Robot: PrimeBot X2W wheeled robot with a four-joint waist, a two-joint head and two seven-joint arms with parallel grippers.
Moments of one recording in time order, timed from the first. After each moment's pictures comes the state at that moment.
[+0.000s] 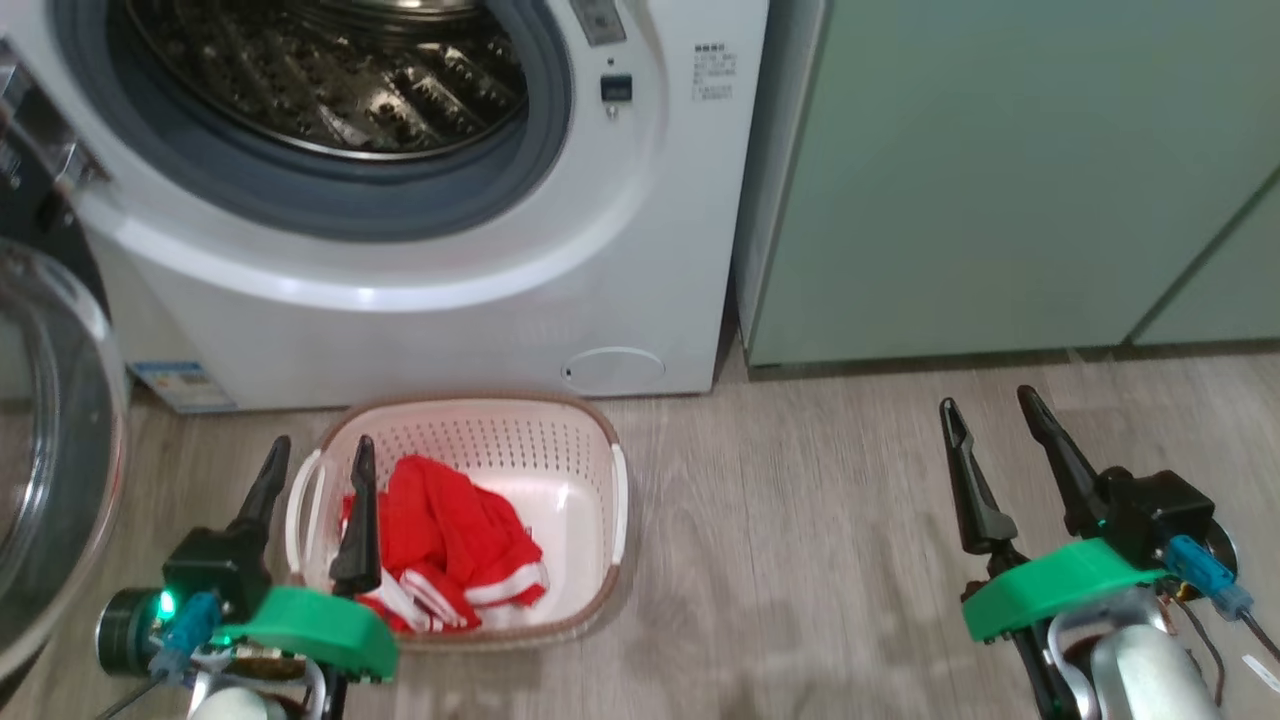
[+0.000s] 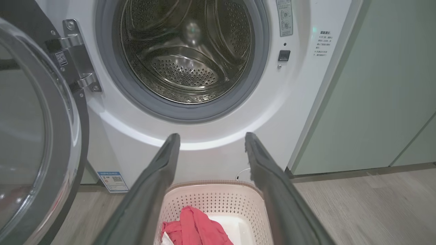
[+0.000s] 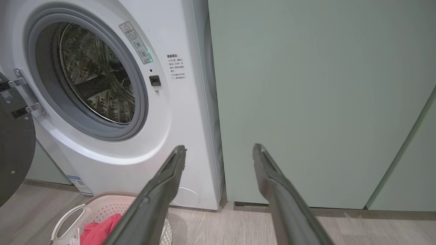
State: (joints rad) left arm 0.03 0.10 -0.06 0.07 -0.17 0.02 -0.20; right arm -0.03 -0.05 0.00 0.15 0.16 0.13 -0.21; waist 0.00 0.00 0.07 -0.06
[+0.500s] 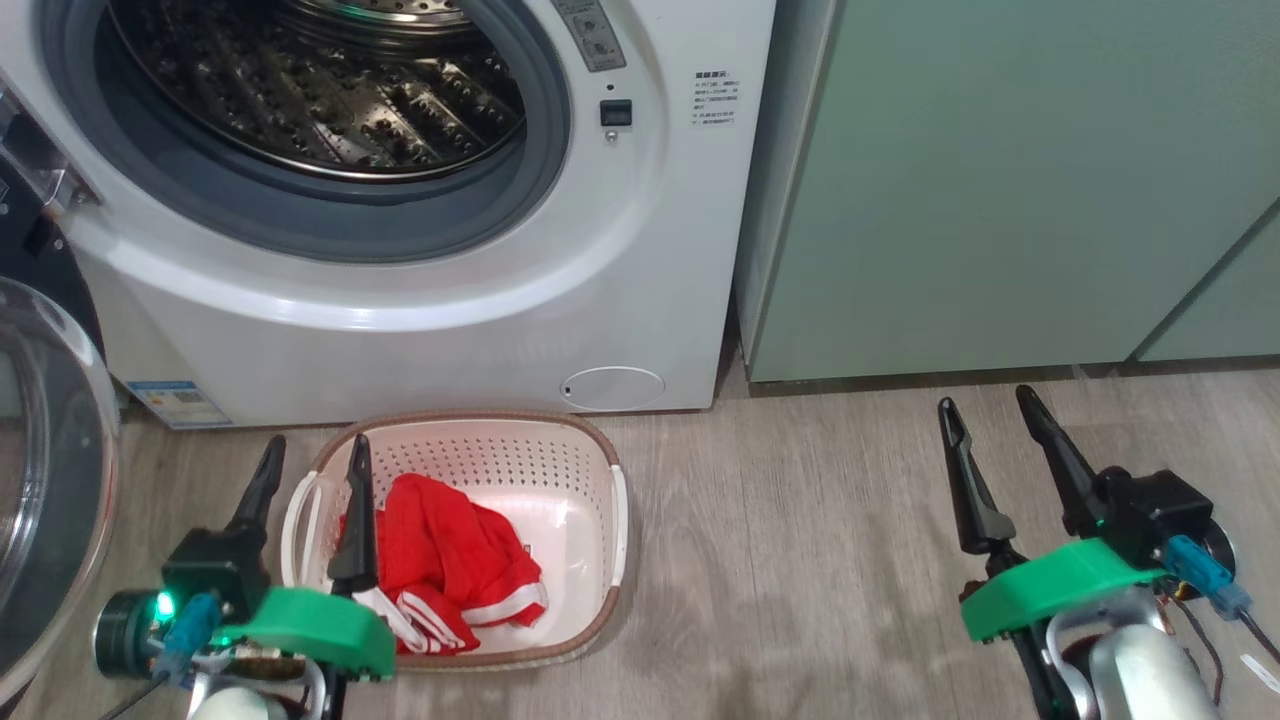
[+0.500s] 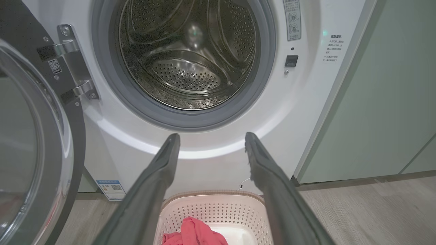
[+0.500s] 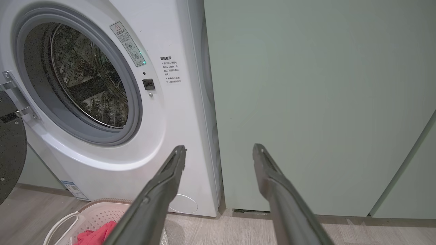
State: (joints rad) left arm 0.02 0.11 -0.06 0.07 -0.17 0.04 -0.21; right arm -0.03 -0.05 0.00 0.15 0.16 0.13 -0.21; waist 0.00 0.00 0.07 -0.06
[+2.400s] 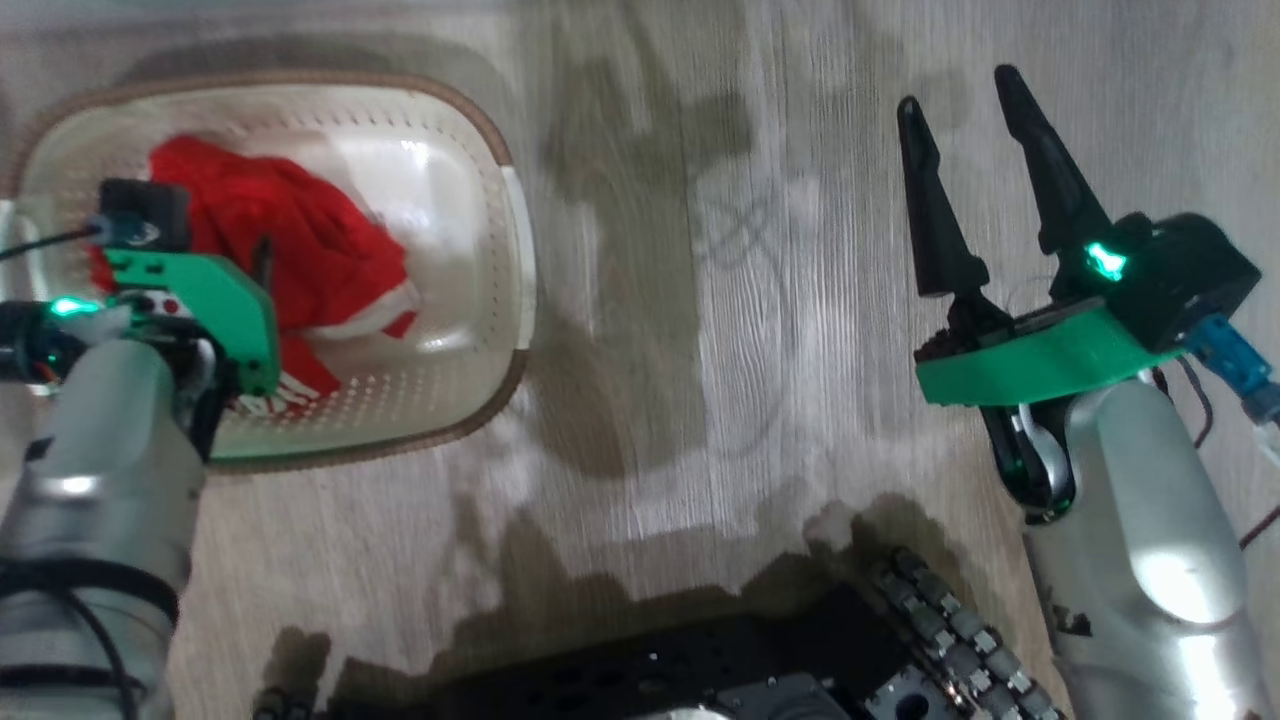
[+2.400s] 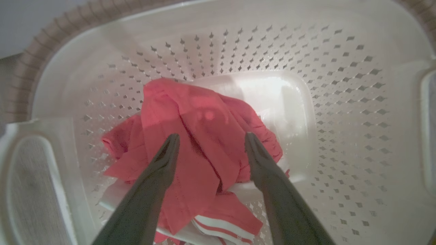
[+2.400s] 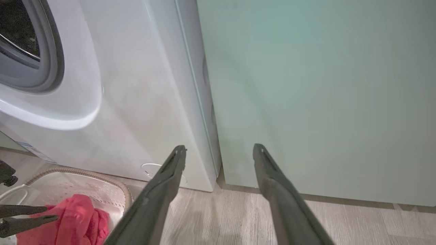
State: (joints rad) left arm -0.86 0.23 -0.17 1.10 -0.18 -0.08 -0.06; right arm -0.43 -0.05 0.11 0.09 0.18 0.13 -0.25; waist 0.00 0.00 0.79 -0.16
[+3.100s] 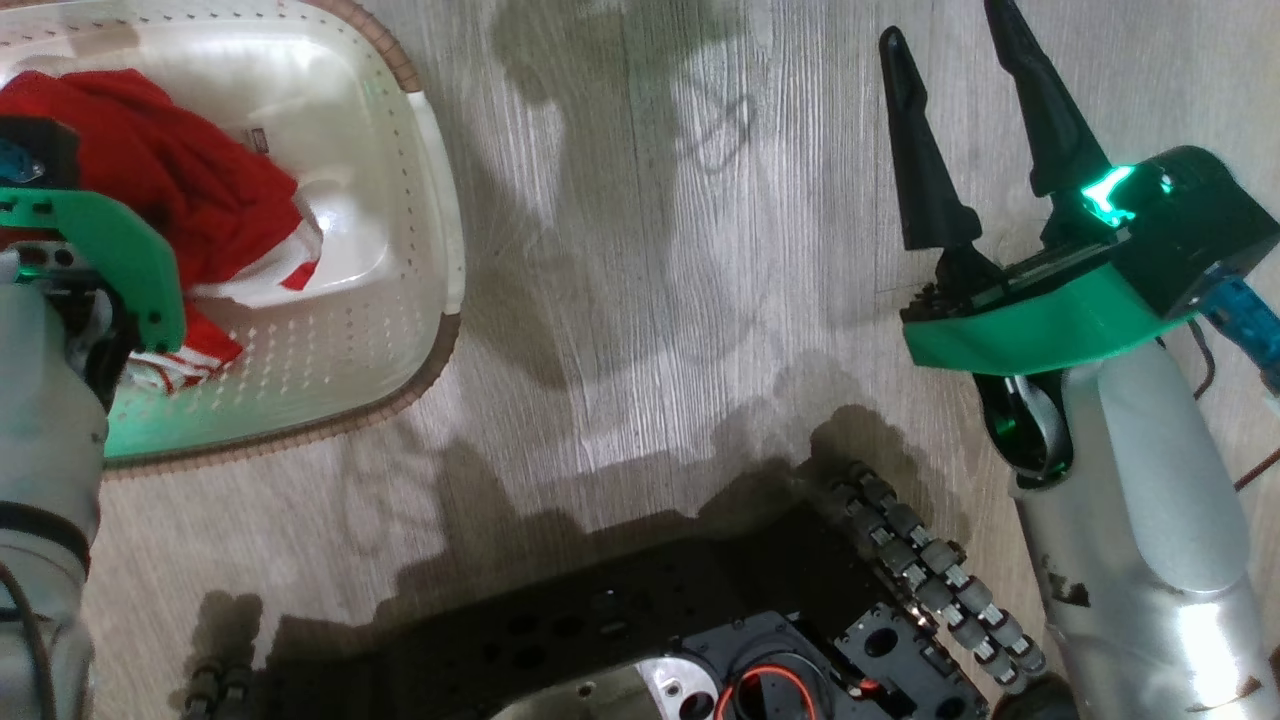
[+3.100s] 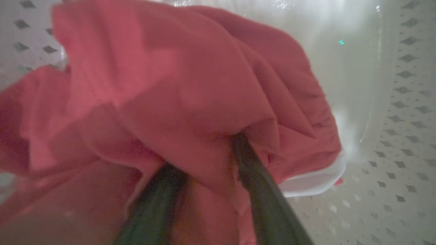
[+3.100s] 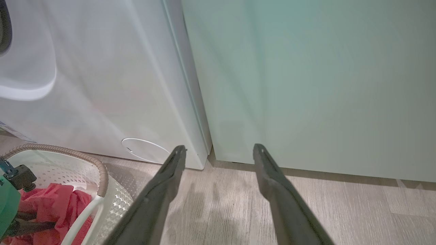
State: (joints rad) left arm -1.01 0.32 -0.20 1.26 -0.20 -0.12 0.03; right arm -0.50 -0.05 0.16 0.05 0.20 0.13 -0.25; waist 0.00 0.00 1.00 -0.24
